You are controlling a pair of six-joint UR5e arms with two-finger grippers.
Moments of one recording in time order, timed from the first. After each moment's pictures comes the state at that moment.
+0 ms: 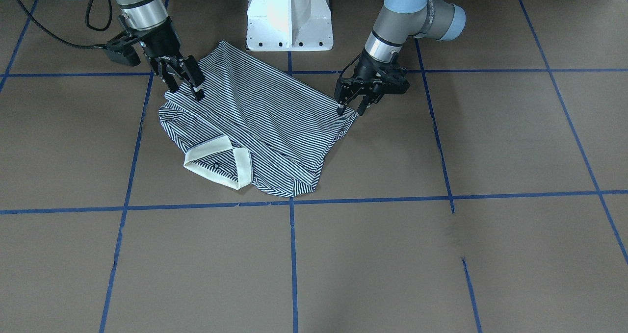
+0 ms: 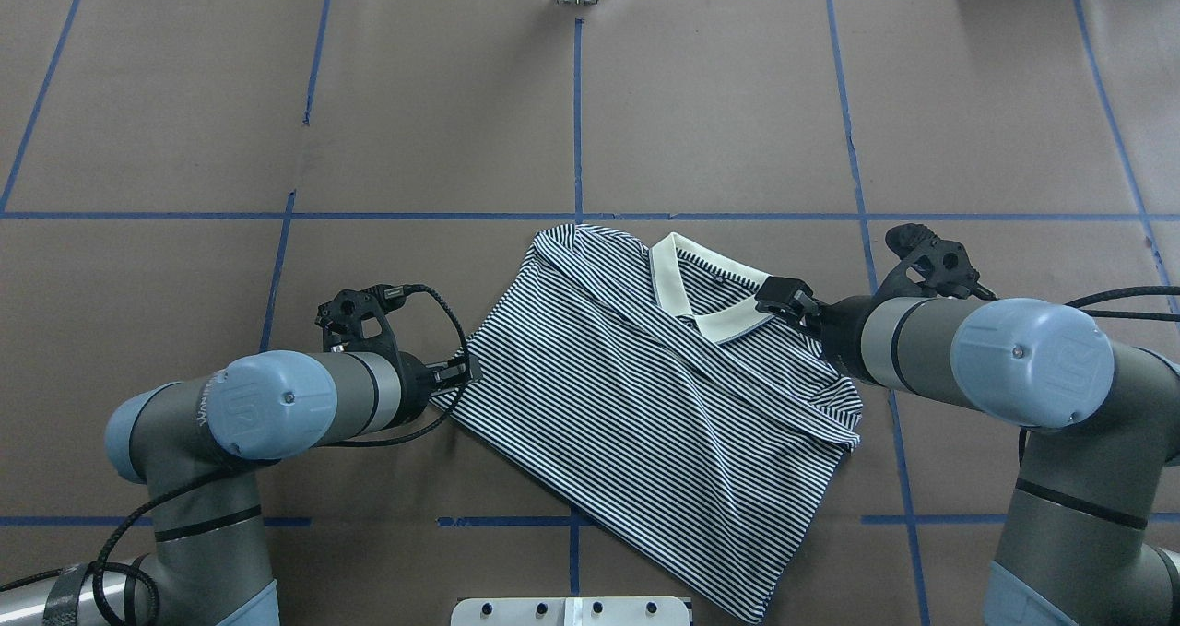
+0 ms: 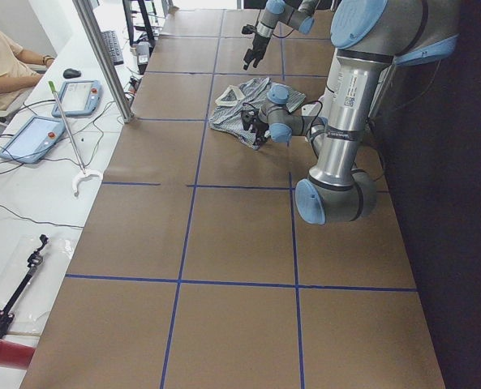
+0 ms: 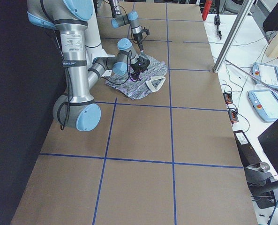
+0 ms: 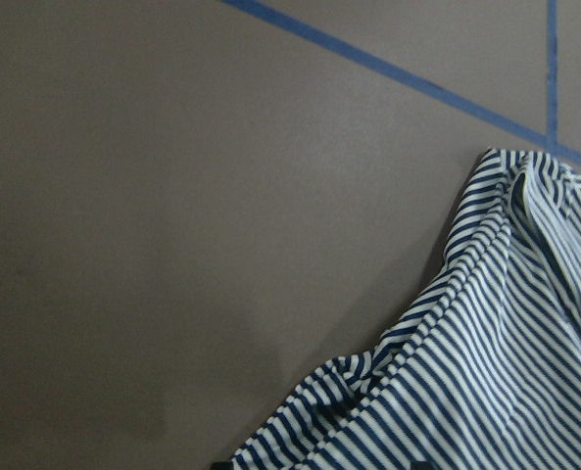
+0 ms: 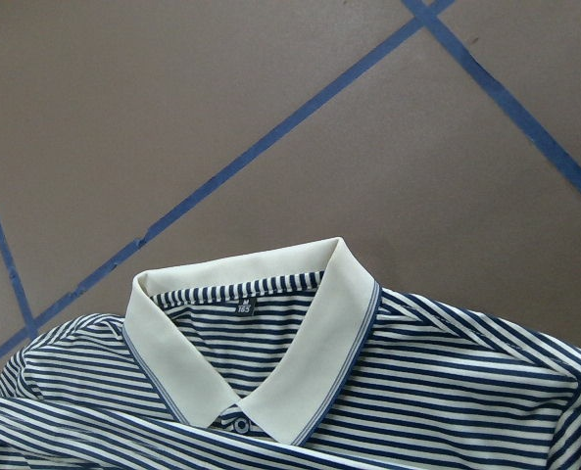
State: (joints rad) left arm -0.34 -1.91 -1.83 -2.04 -1.57 -1.63; right arm 0.46 -1.45 2.11 -1.23 1.57 1.88
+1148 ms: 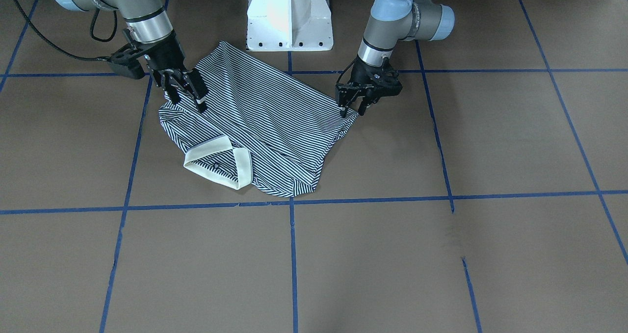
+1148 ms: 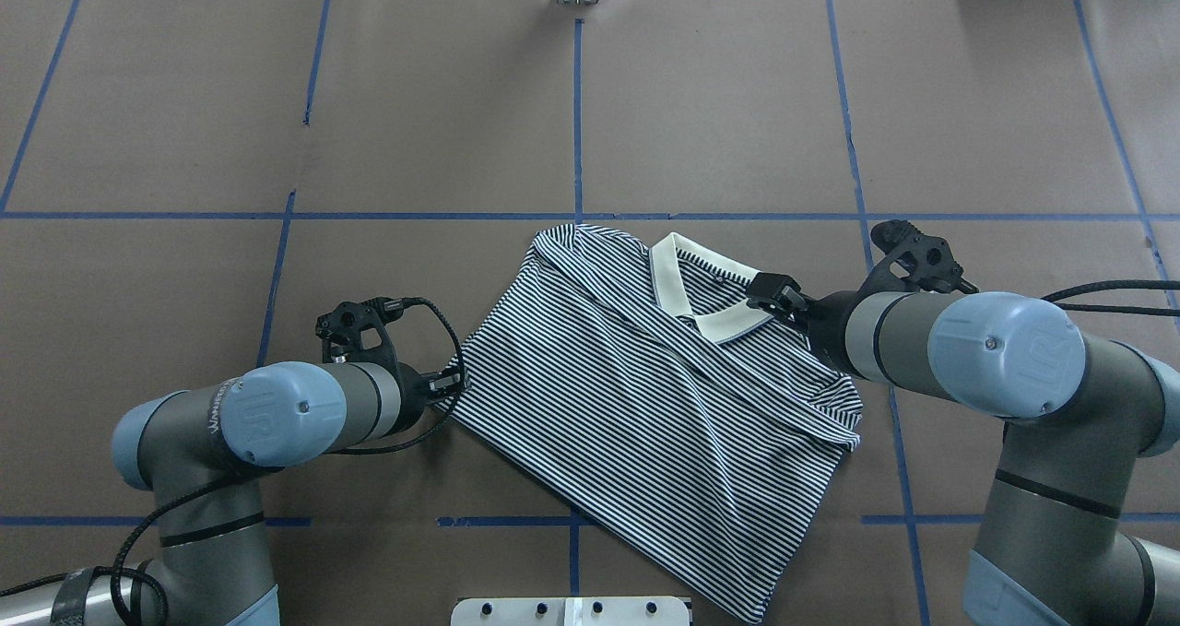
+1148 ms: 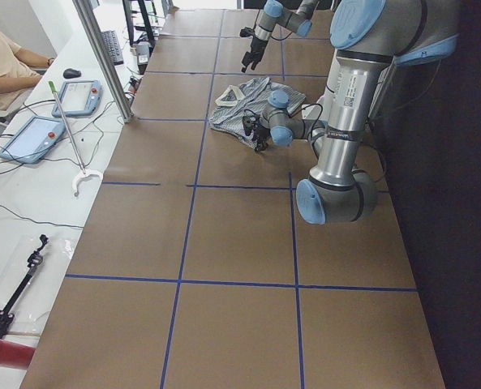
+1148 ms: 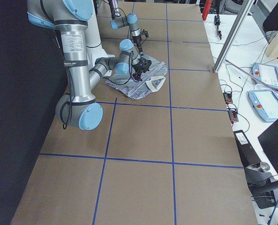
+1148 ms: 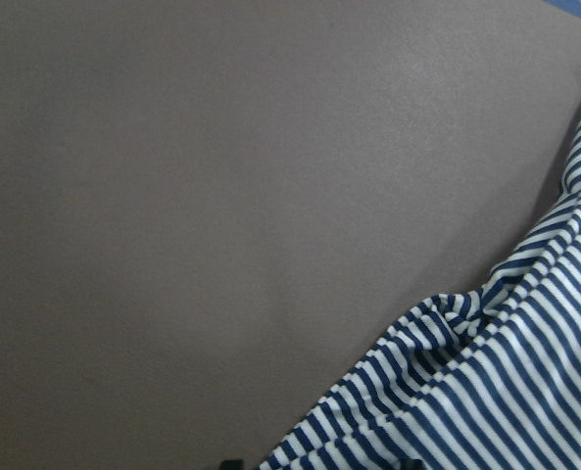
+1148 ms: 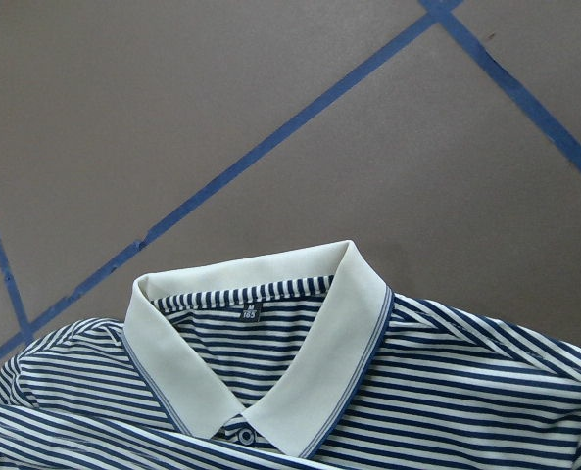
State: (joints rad) left arm -0.33 -1.90 -1.80 -2.02 -1.56 -1.63; right arm 0.46 -1.43 2.08 -1.23 1.57 1.88
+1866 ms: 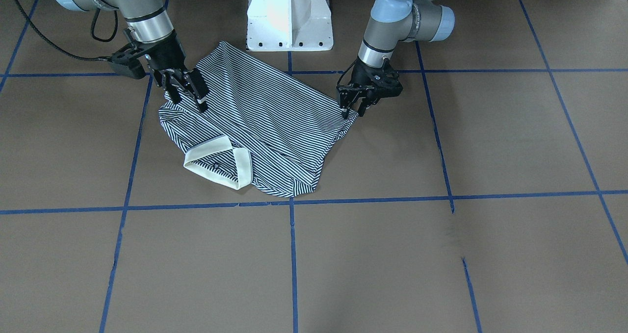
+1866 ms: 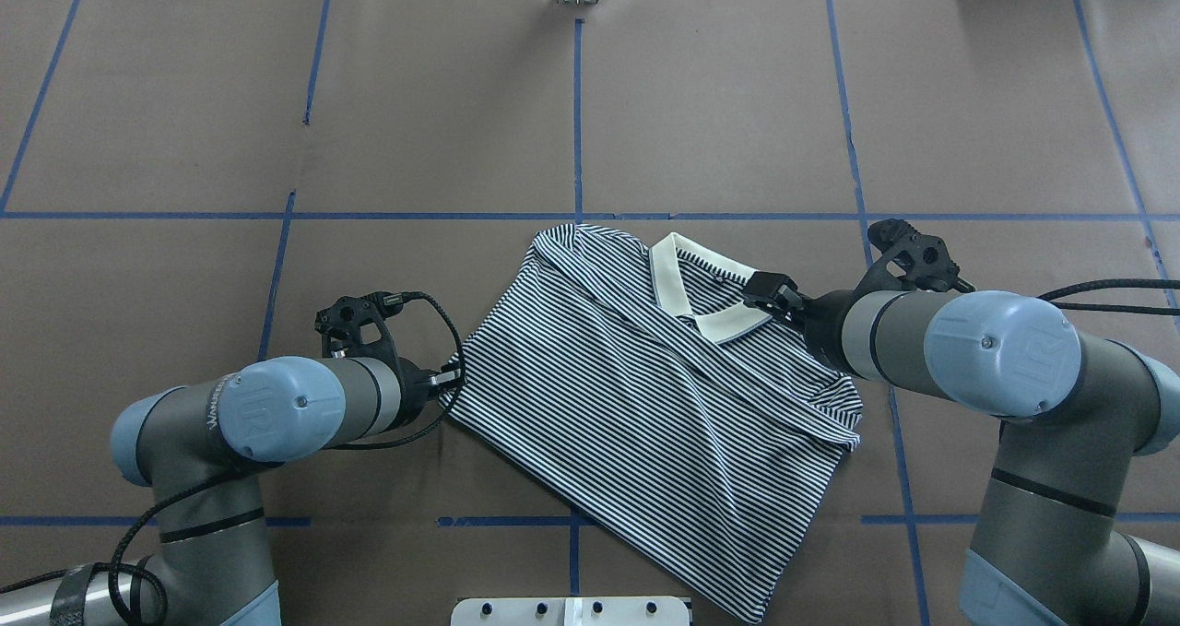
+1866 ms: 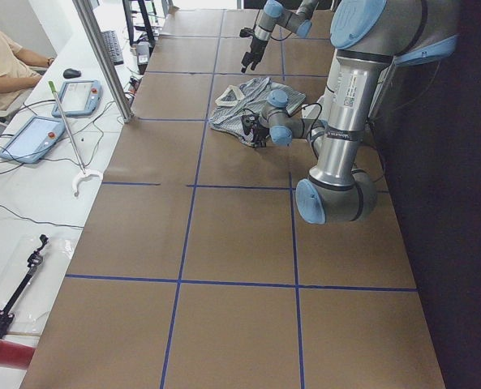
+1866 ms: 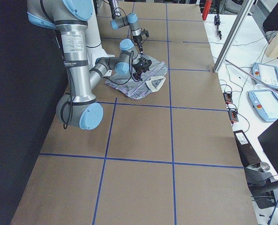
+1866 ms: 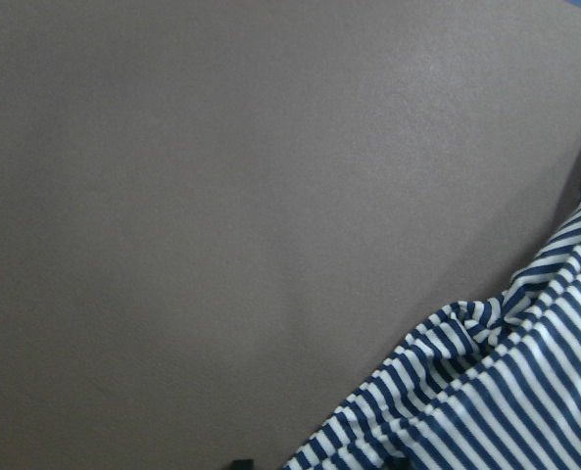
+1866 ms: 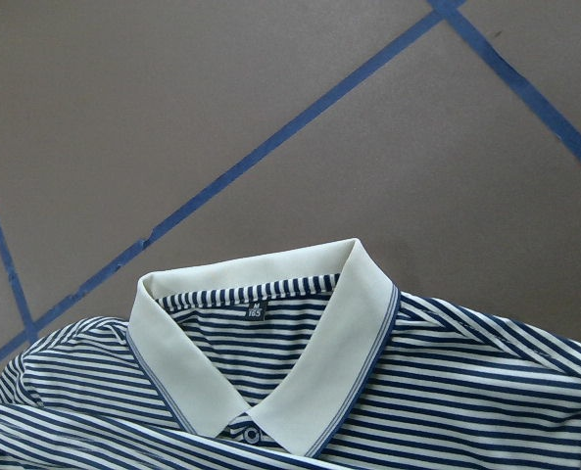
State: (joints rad) left arm -0.34 -1.90 -1.81 -2.02 -1.56 -1.63; right arm 0.46 -1.42 2.07 -1.23 1.57 1.88
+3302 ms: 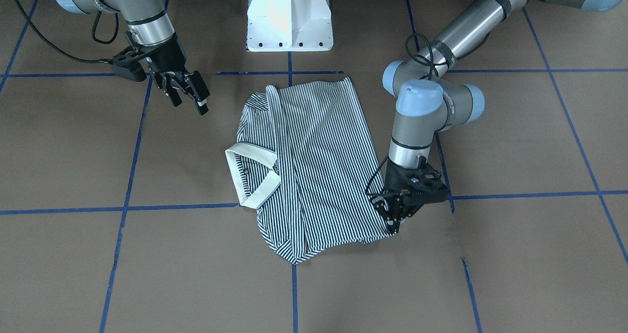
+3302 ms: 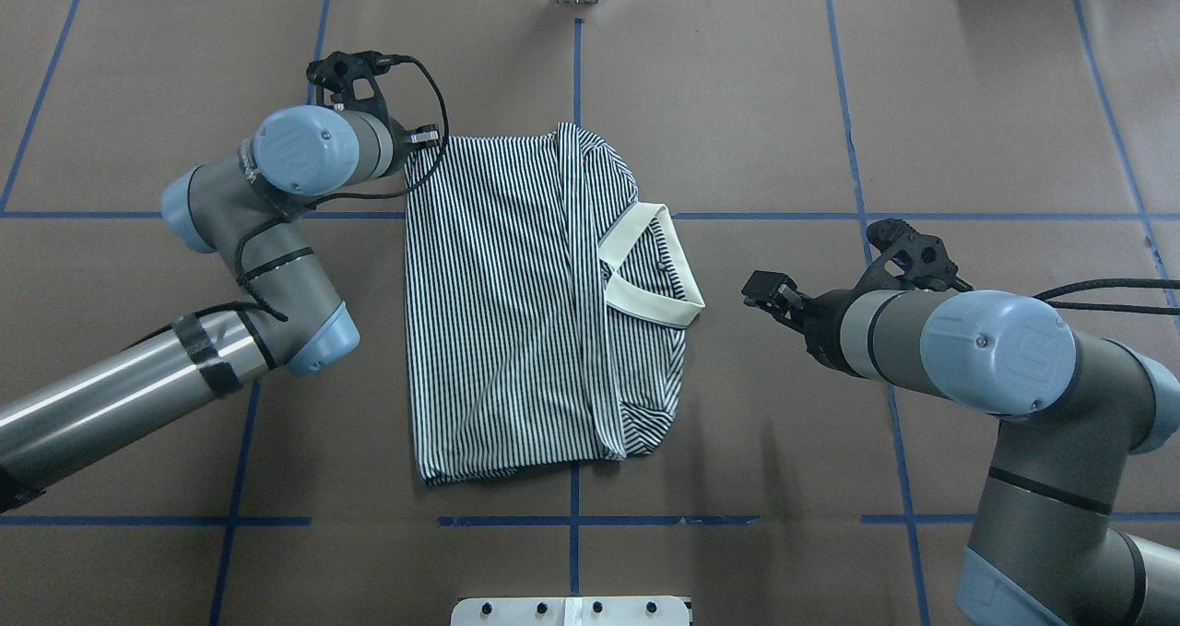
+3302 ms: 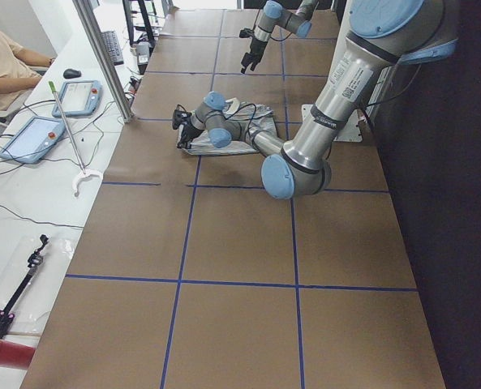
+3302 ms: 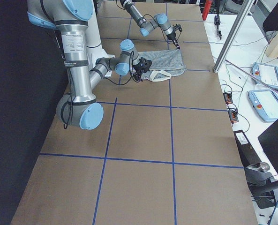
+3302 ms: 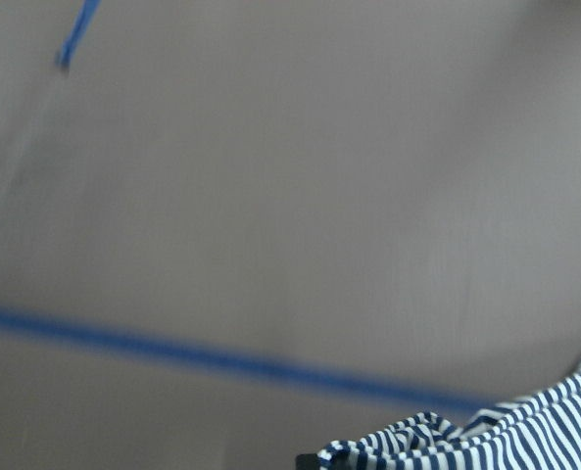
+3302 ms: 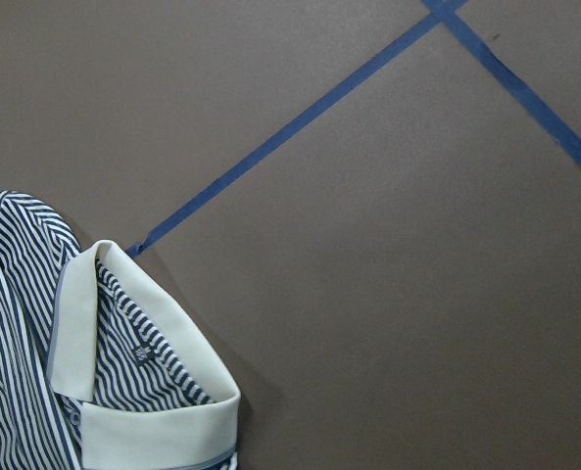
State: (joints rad) left arm -0.73 -2.26 -1.19 -2.28 -1.51 -1.25; right arm 0.46 -1.42 2.07 -1.22 1.56 1.88
